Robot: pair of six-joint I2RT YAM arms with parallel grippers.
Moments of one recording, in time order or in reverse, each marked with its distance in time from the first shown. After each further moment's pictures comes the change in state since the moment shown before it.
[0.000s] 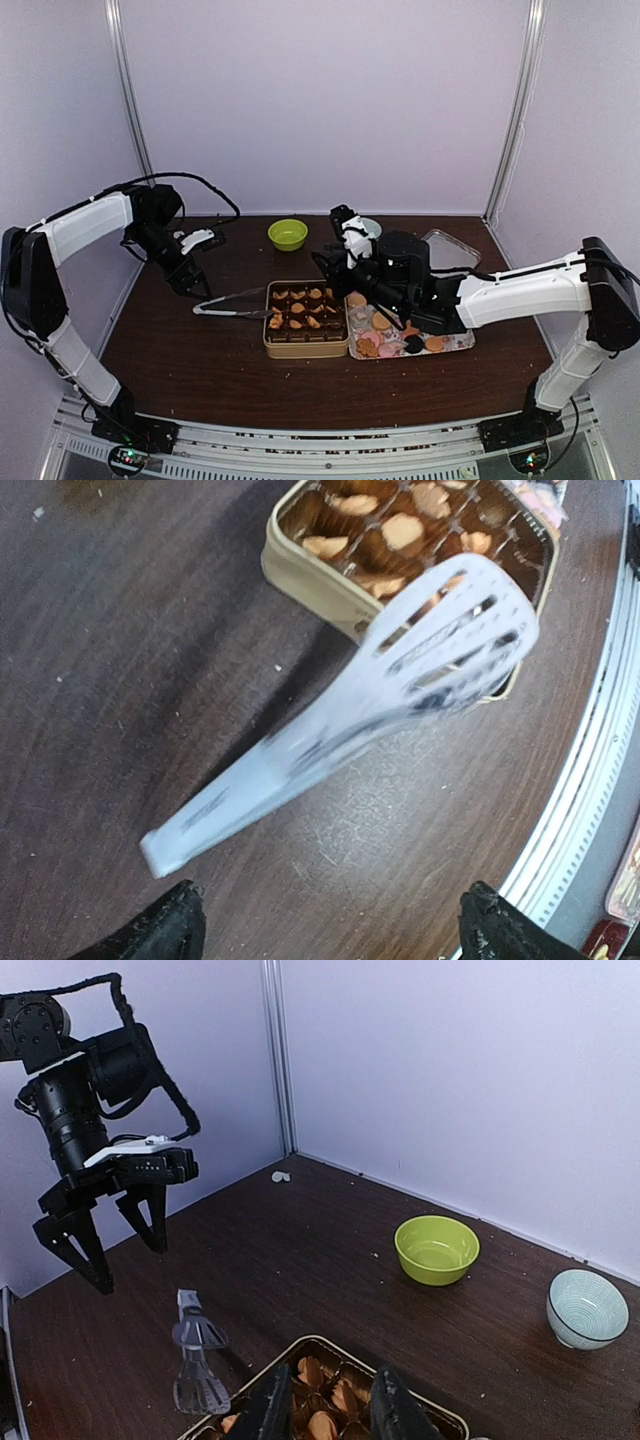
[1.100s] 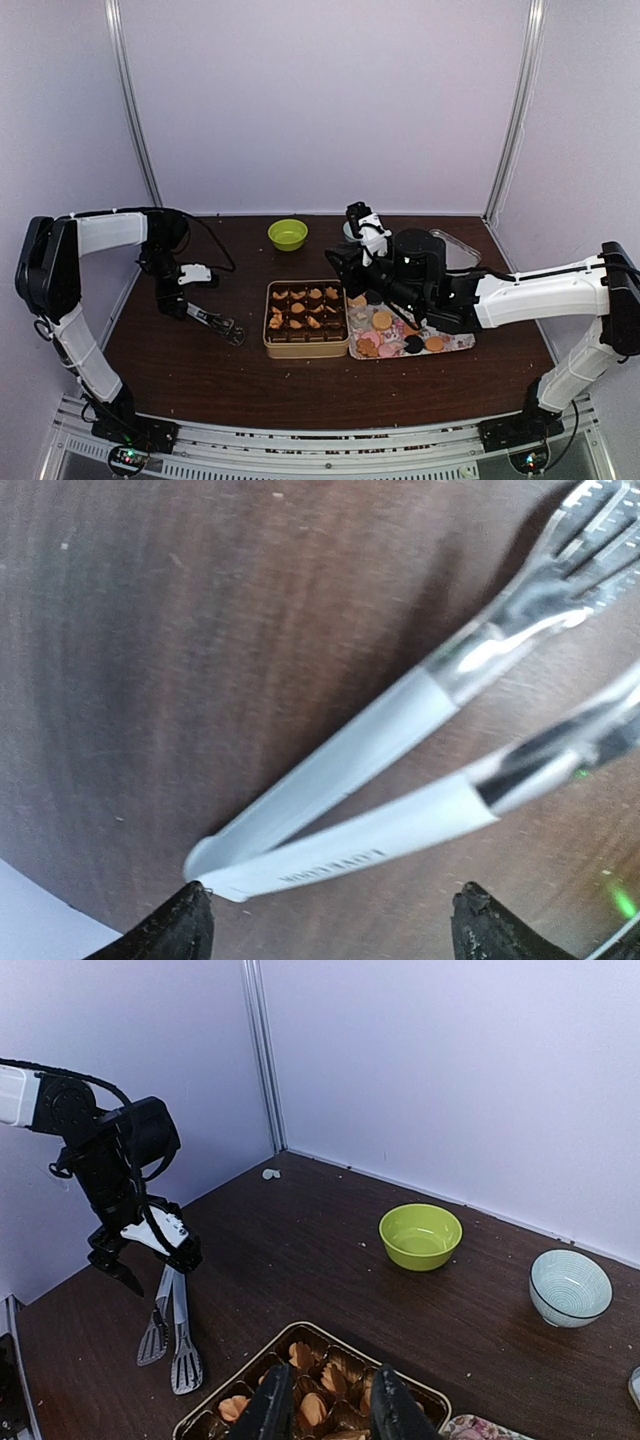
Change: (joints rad) left arm 0.037 0.138 -0.142 0.203 -0.491 0.396; right arm -0.017 -0.098 -0.055 -0.066 0.009 0.045
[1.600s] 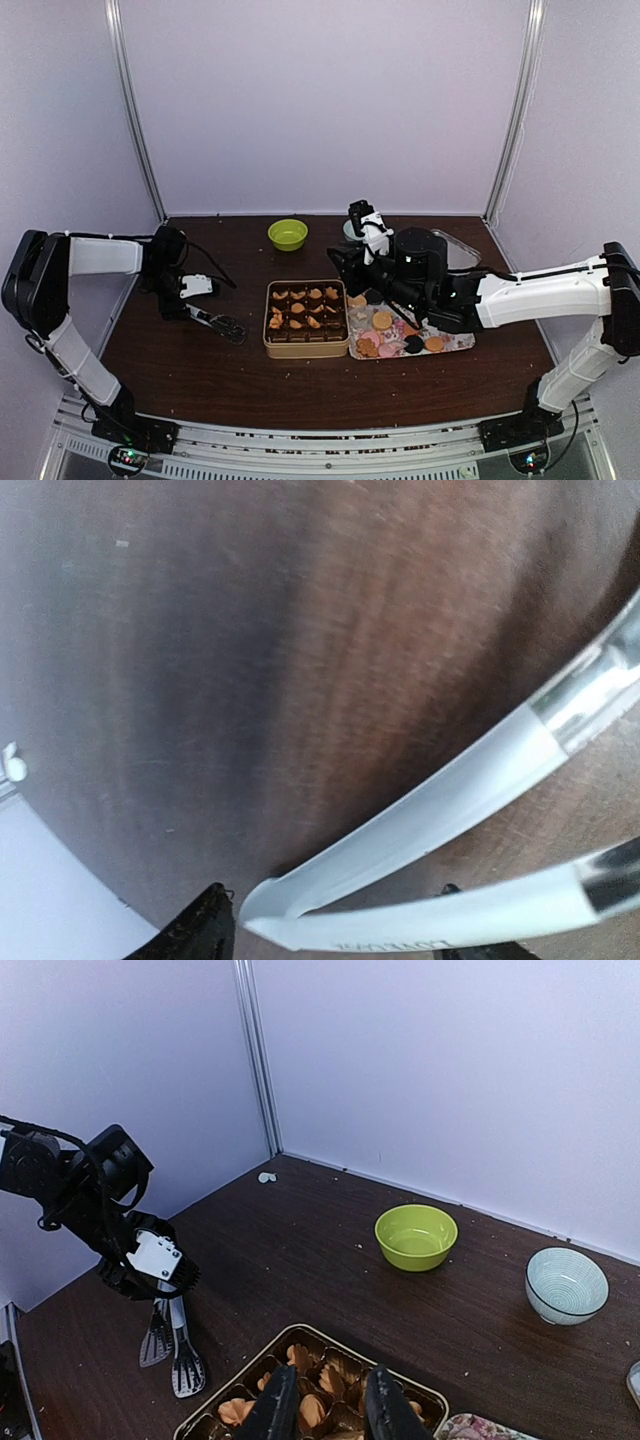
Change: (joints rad) left arm -0.021 -0.115 -0.292 0.440 -0.105 0.035; right arm -0.001 -0.008 0.000 -0.005 0.012 0.016
